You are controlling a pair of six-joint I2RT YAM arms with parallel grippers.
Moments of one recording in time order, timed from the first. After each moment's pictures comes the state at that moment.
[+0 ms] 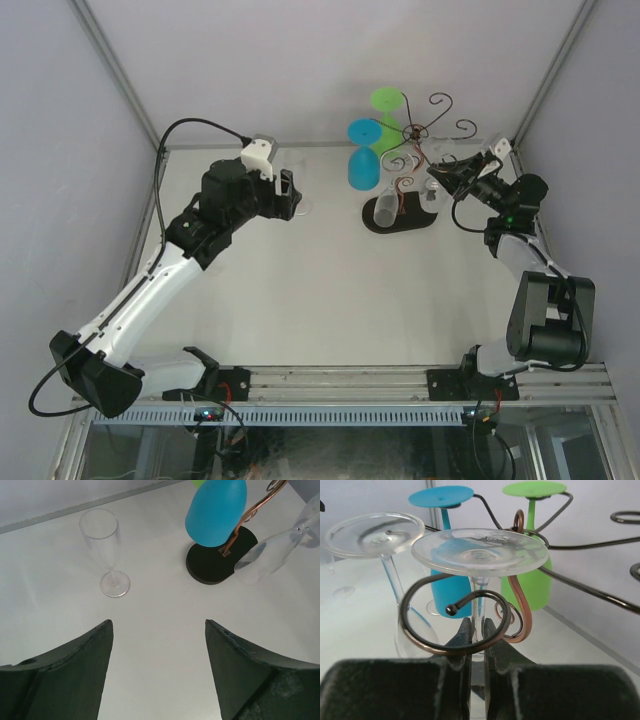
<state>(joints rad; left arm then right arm) -0.55 1.20 1.24 -0.38 -0.04 -0.15 -0.16 1.48 0.83 0.95 -1.04 0.24</state>
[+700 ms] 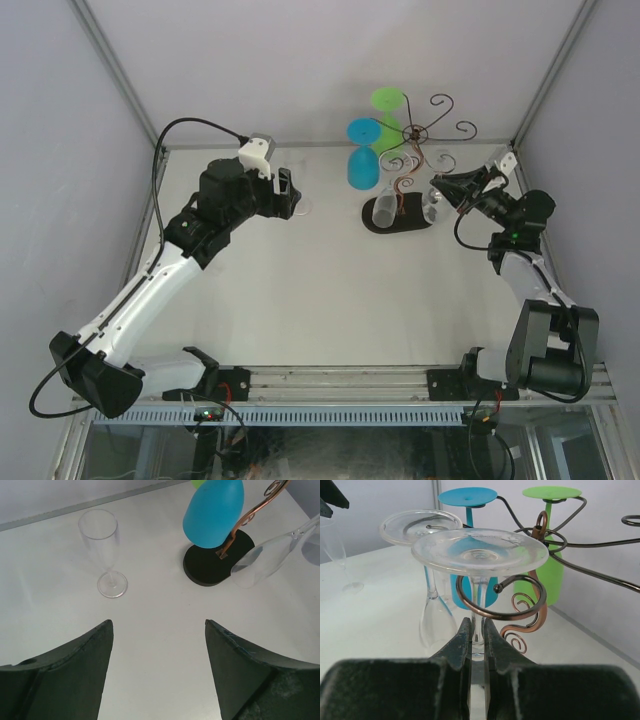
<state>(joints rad) -0.53 1.20 1.24 -0.38 -0.02 -0.17 -0.19 1.32 0.73 0.92 -1.06 0.24</state>
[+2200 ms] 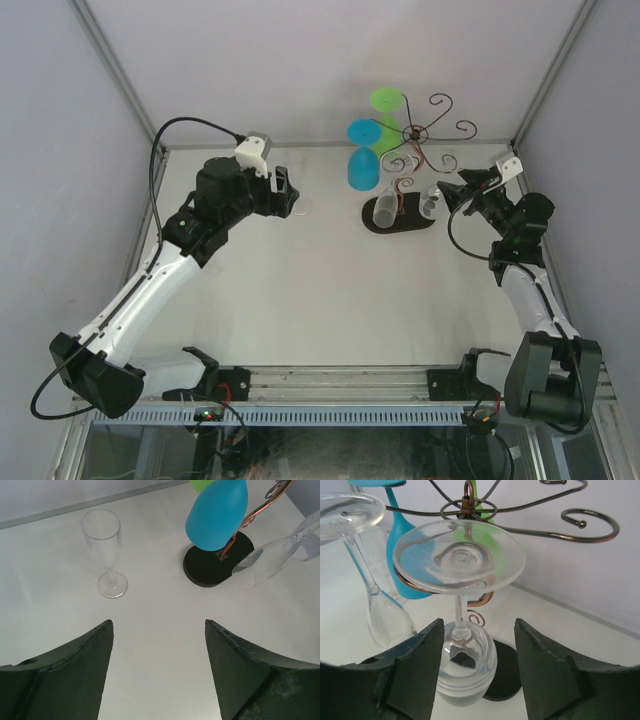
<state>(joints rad) -0.51 1.20 1.24 -0.38 0.01 -0.17 -0.18 1.19 0.68 0.62 -0.75 0.05</state>
